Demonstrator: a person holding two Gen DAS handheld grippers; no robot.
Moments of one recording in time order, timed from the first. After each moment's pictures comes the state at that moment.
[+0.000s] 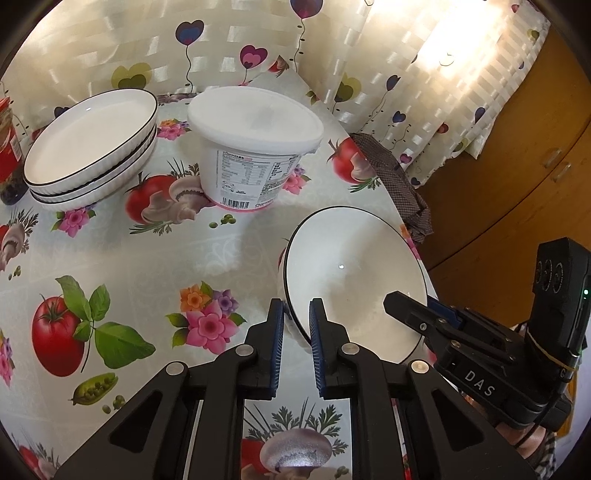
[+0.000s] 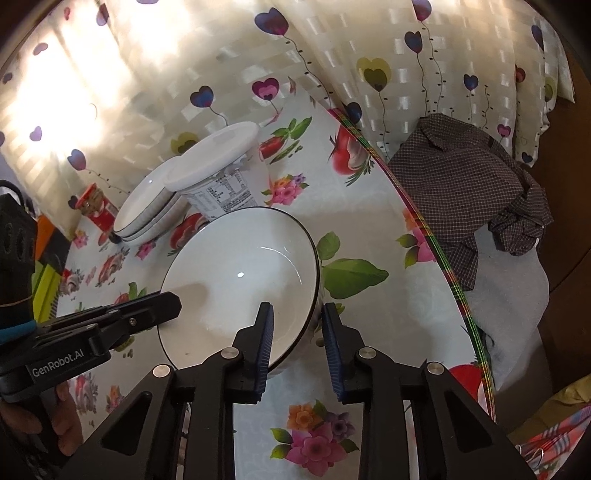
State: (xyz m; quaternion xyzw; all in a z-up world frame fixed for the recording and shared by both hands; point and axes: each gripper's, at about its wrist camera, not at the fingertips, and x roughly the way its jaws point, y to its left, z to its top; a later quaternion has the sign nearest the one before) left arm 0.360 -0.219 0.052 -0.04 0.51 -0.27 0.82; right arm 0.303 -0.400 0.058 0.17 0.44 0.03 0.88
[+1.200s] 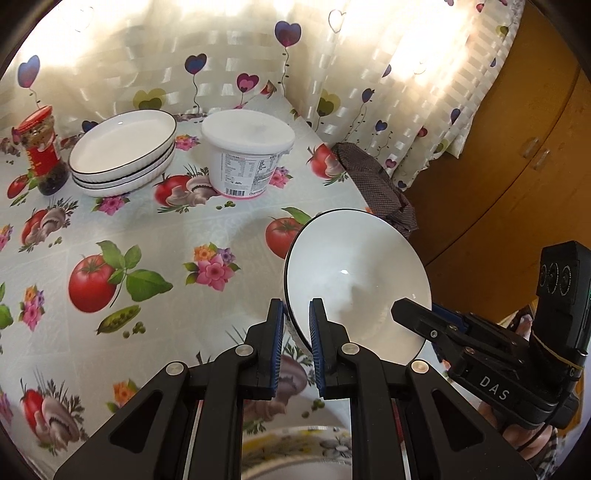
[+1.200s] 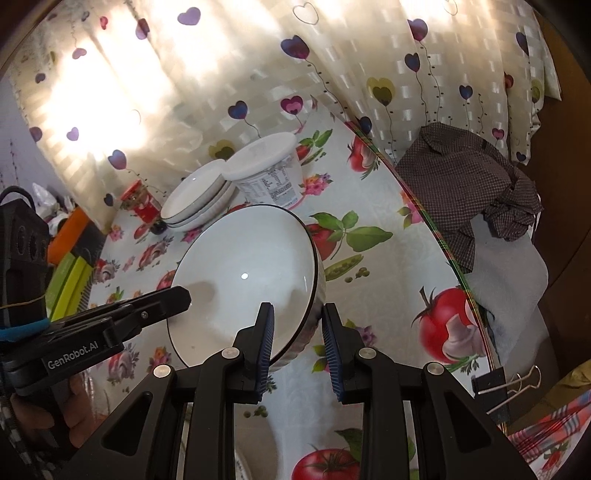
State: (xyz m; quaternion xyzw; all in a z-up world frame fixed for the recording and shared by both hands) left arm 0.277 -0.195 0.095 -0.03 0.47 -0.27 0.84; right arm 0.213 -0.377 0.102 0.18 0.41 0.05 0.89
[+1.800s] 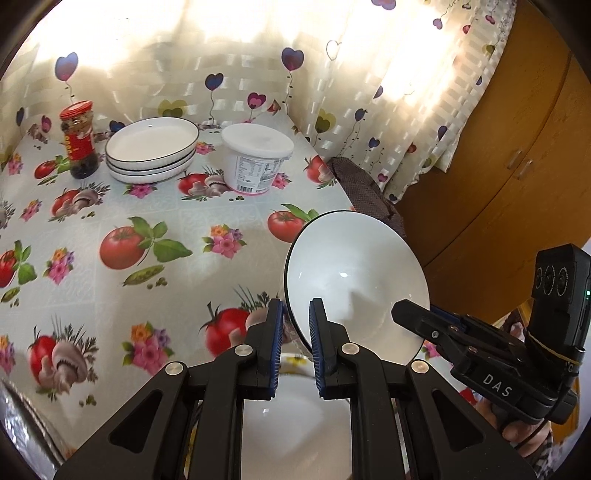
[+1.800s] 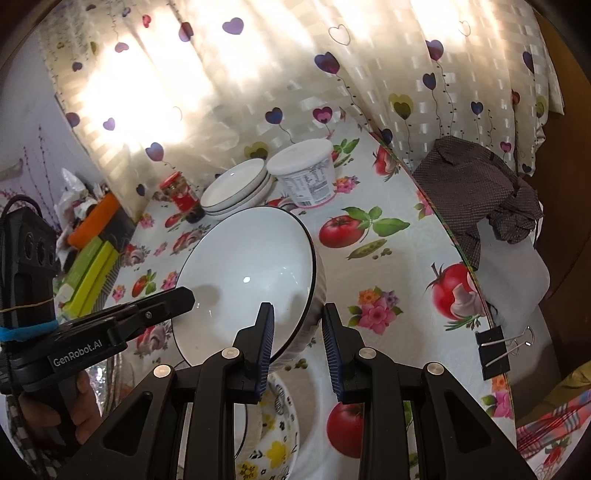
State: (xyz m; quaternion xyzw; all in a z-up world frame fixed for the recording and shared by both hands) left arm 0.209 -0.158 0.119 -0.06 0.44 -0.26 0.86; right arm 0.153 -0.348 0.131 0.17 0.39 0.08 0.90
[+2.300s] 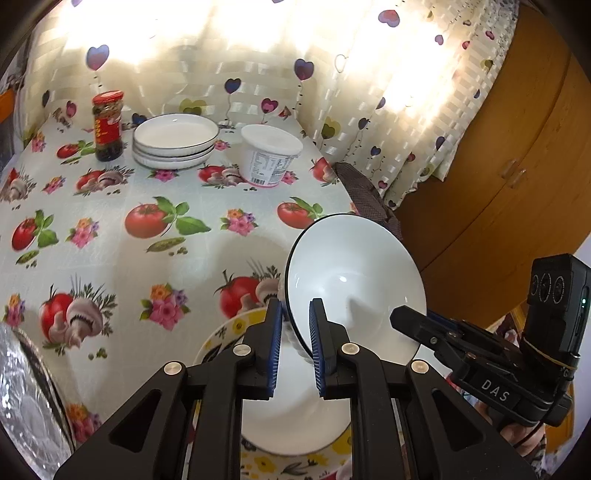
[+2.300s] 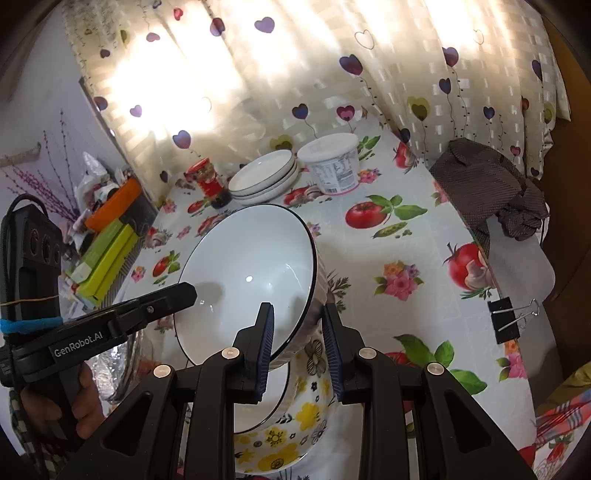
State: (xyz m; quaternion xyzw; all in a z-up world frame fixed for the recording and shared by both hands) left arm 0.165 -0.124 0.121 -0.08 0.43 -0.25 0.86; right arm 0.112 -0.319 0.135 0.15 0.39 0.11 0.90
